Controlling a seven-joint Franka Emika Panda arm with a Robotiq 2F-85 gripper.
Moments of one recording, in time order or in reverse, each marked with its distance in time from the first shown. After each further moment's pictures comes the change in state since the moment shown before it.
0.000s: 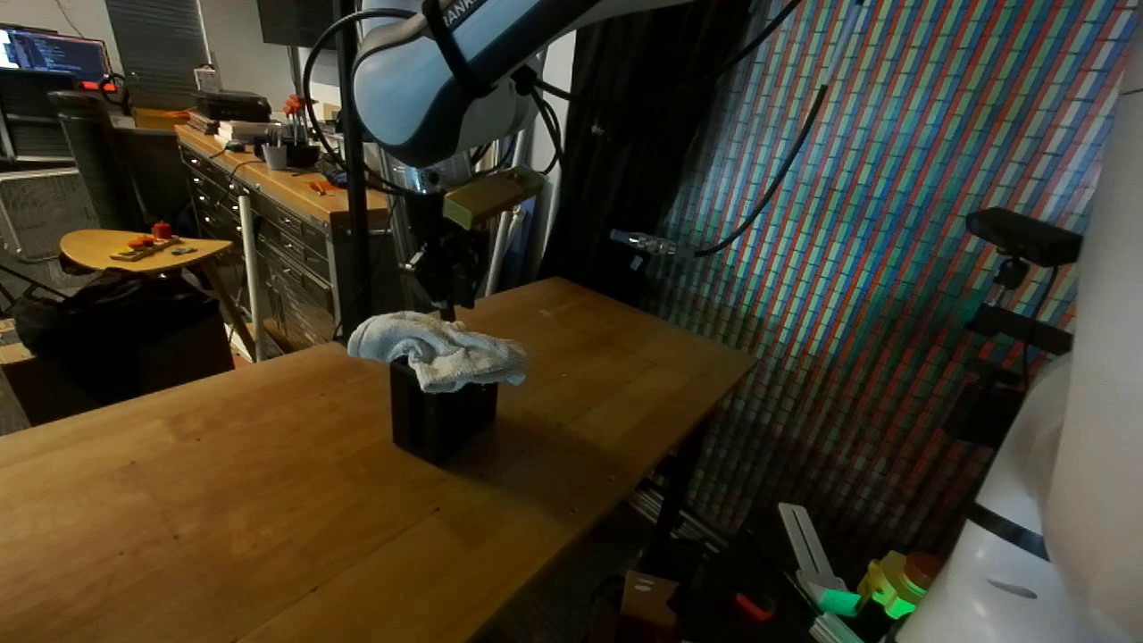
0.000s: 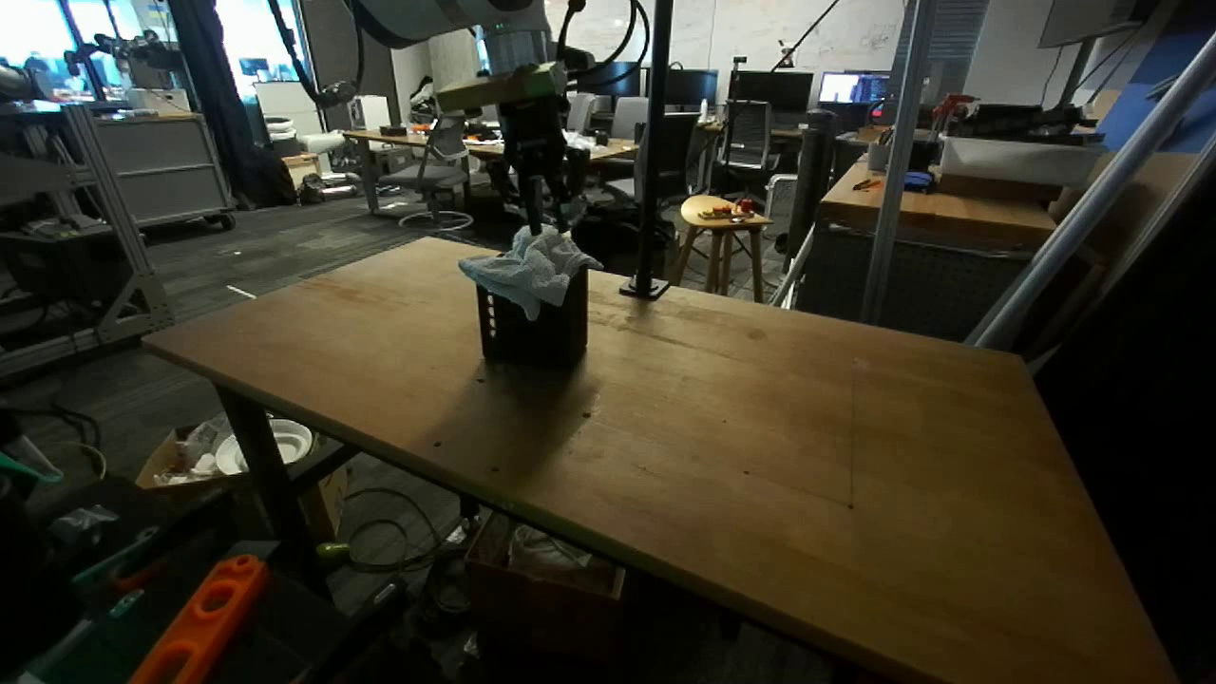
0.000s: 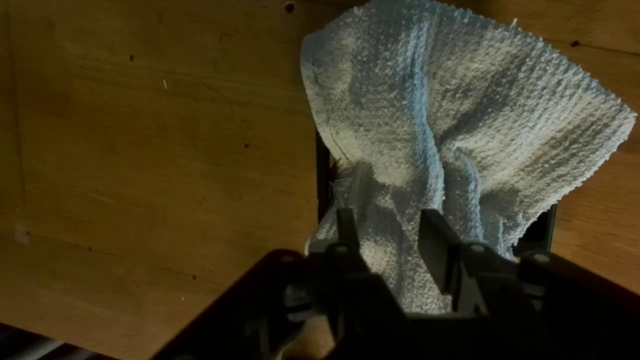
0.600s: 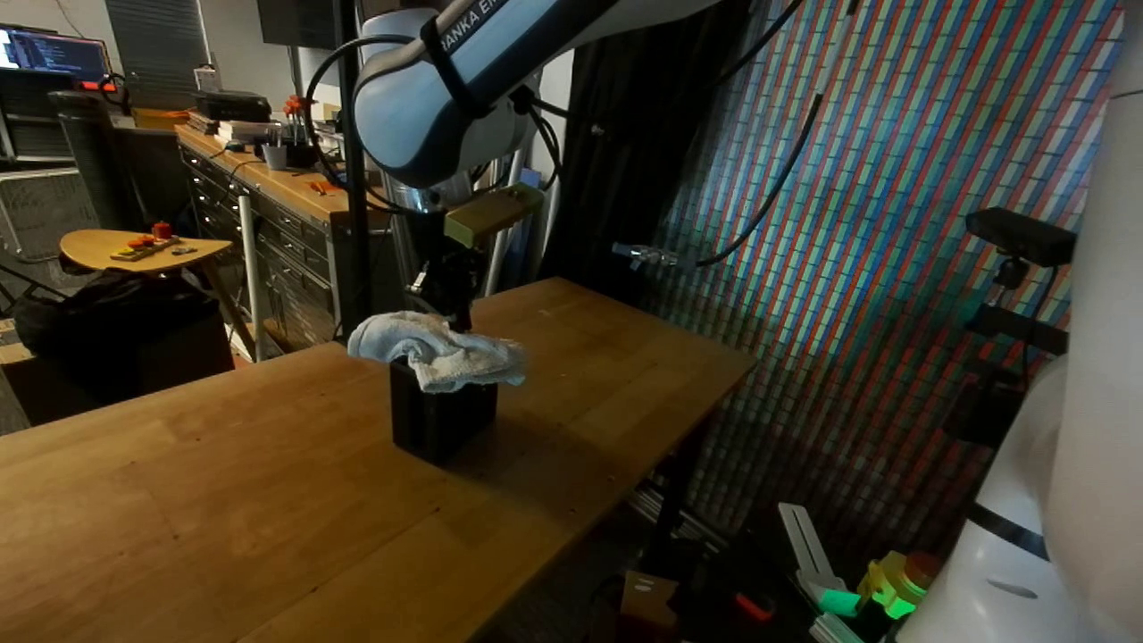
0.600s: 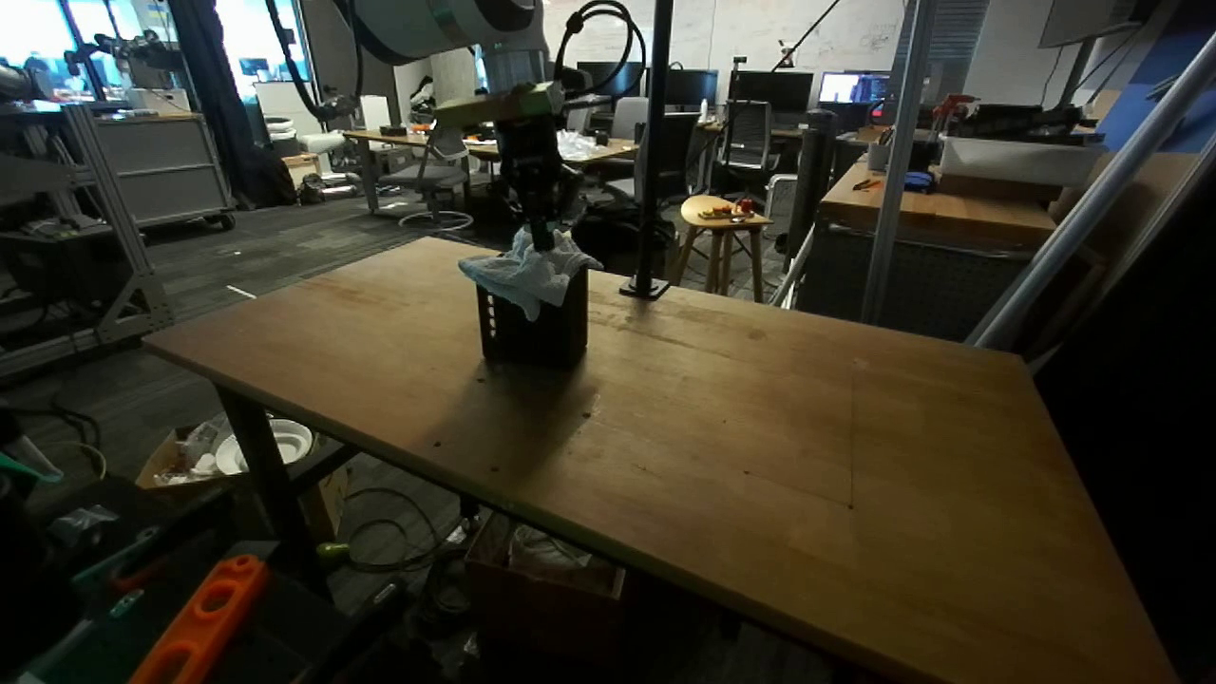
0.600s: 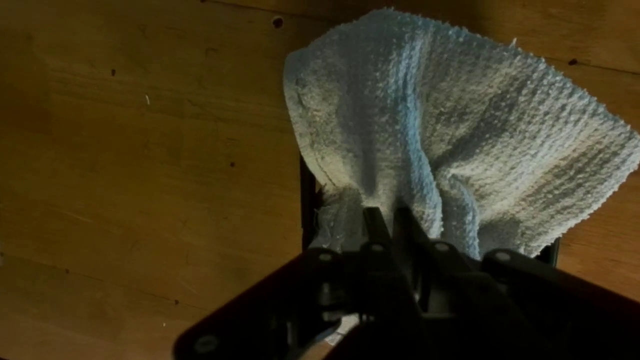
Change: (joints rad) arm 0.001 0.019 0.001 -0.023 0.005 0.009 0.001
